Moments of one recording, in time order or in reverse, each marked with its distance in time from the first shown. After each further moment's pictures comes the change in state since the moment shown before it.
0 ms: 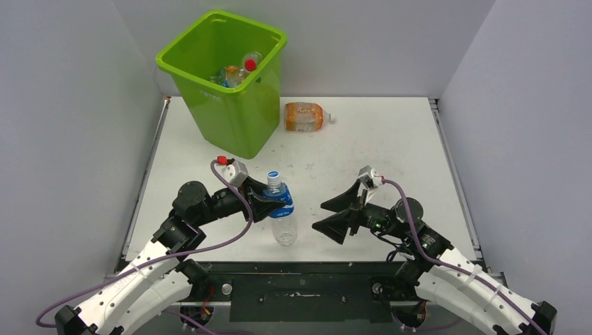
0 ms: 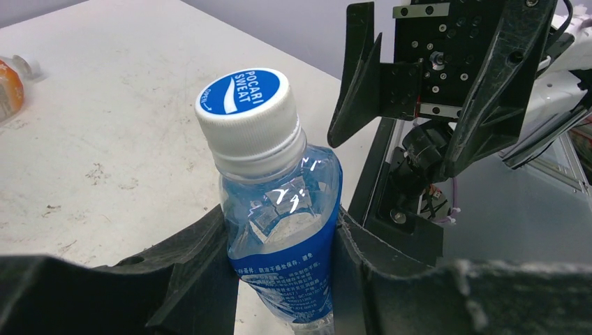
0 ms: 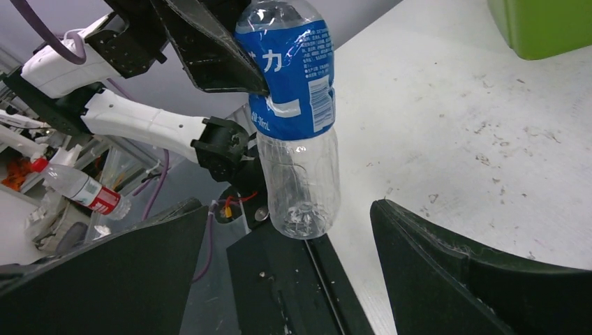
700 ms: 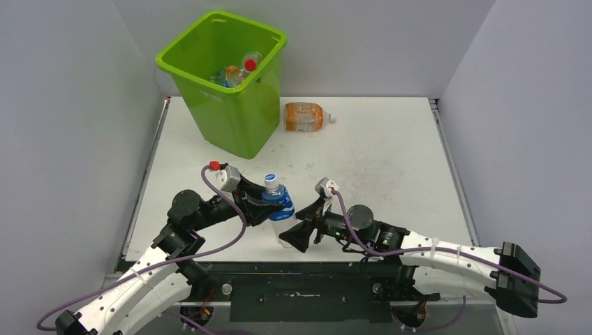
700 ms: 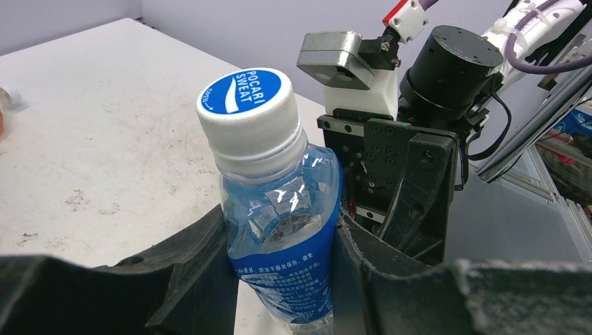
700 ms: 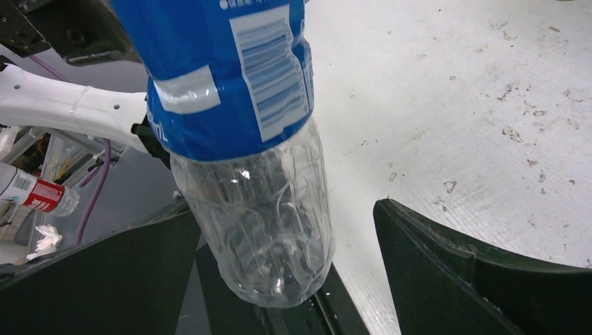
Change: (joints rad) left arm -0.003 -0.060 -0.068 0.125 0.033 -0.062; right arm 0.338 0.378 0.006 0.224 0.357 -0.049
